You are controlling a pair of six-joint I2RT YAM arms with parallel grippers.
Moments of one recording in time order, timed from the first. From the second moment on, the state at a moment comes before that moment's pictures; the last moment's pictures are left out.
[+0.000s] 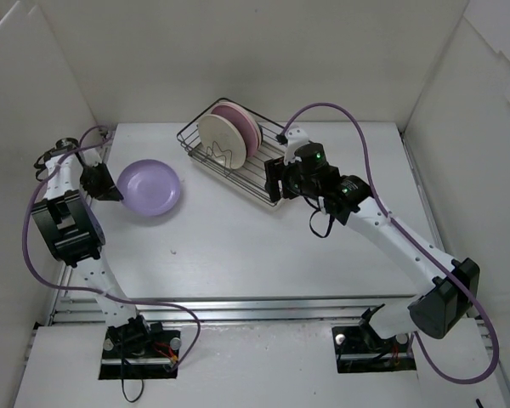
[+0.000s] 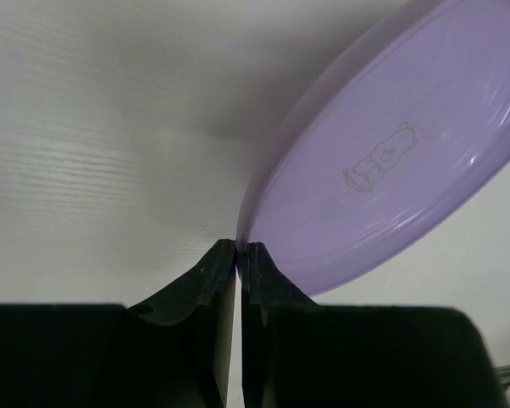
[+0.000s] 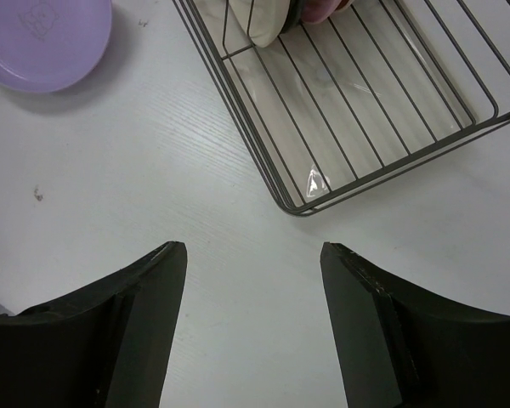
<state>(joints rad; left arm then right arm) 0.41 2.08 1.81 -0.99 0.38 -0.06 0.65 1.40 1.33 -0.47 0.05 0.16</state>
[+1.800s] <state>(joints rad) -0.06 2.19 2.03 -0.17 0.69 0.49 0.62 1.28 1.29 -0.59 0.21 0.15</state>
